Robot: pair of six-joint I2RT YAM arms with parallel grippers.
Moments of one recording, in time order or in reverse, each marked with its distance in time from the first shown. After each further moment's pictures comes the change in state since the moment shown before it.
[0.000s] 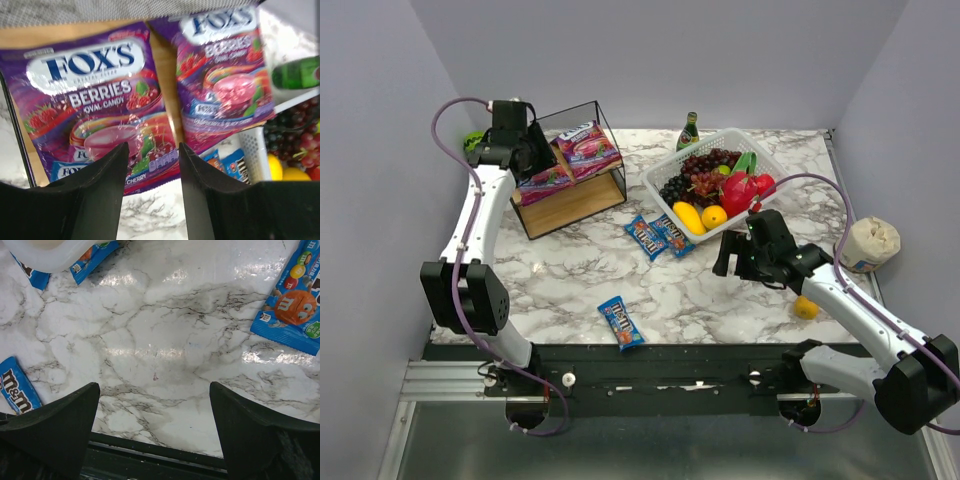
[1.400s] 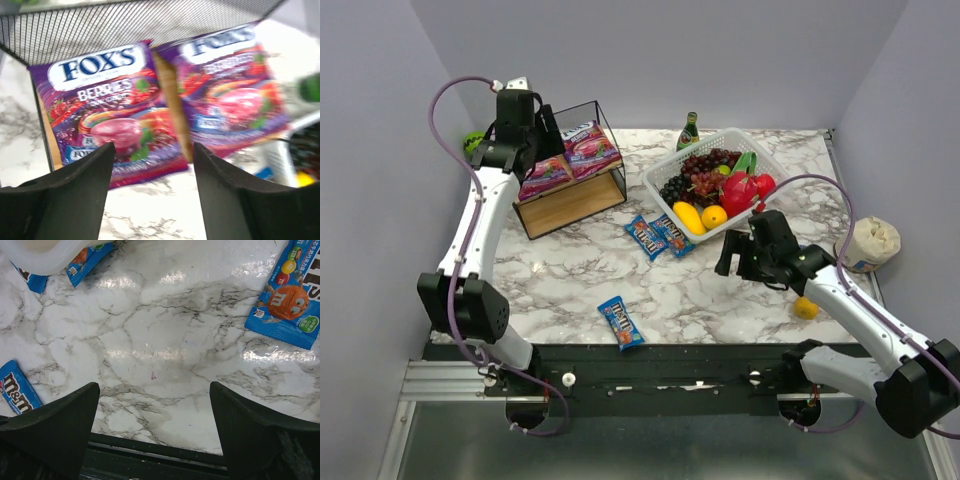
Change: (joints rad) left arm -0.081 0.004 -0.001 0.051 -0.187 0.112; right arm -0.006 -0.011 0.000 -0.014 0.011 0.019
